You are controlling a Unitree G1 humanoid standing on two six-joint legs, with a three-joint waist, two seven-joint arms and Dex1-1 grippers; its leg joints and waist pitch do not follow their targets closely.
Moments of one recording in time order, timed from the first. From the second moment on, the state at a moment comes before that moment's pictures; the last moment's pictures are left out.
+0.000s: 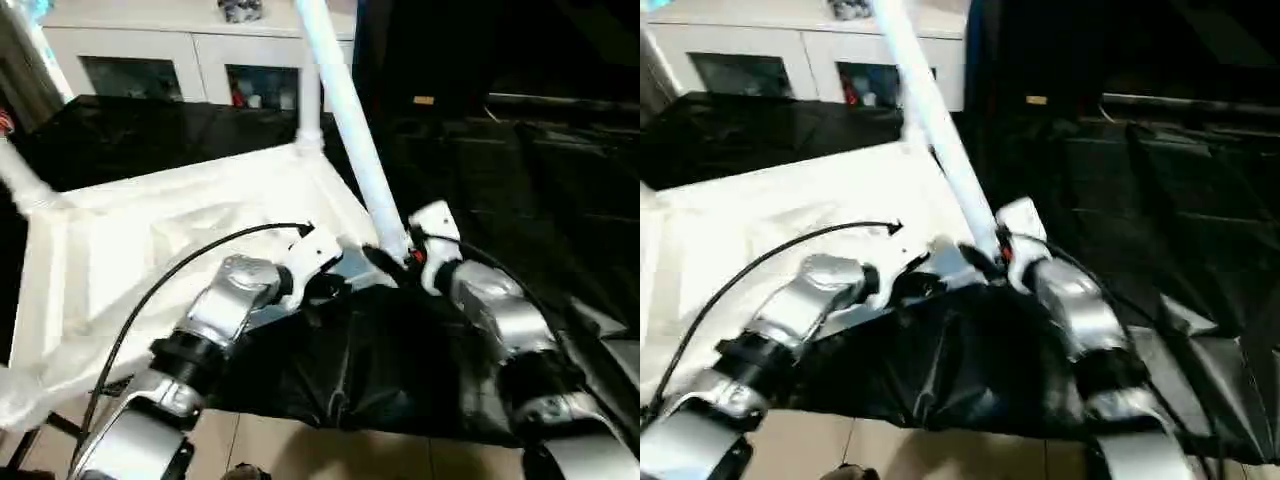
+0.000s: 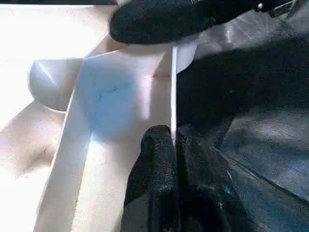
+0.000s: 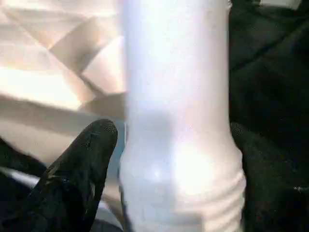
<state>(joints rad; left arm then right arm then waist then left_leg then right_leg) -0.63 0.19 -0.31 0.52 0.06 0.34 -0.87 -0.55 -0.23 0.05 0.60 0.08 0.17 0.63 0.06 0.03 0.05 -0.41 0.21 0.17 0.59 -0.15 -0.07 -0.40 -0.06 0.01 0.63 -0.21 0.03</state>
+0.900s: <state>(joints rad) -0.58 0.24 -0.31 0.45 0.06 0.32 -0.87 -0.47 -0.22 0.05 0.55 0.13 0.16 0.64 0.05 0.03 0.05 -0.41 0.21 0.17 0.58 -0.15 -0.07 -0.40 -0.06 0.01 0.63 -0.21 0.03</state>
